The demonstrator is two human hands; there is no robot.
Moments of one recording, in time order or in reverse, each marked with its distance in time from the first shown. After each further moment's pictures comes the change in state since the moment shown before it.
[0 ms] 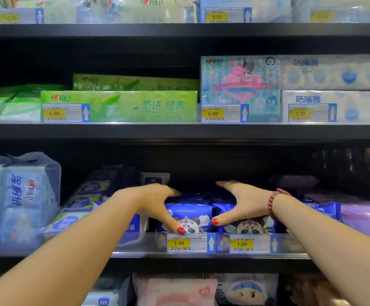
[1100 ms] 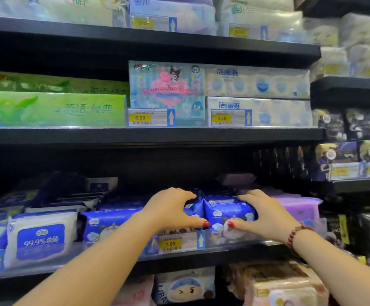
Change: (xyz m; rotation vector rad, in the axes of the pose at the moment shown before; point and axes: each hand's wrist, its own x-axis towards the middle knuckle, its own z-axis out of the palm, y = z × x) left_hand 0.050 0.152 0.048 0.065 0.308 0.223; right_hand -0.111 0.143 0.008 -0.153 0.479 0.184
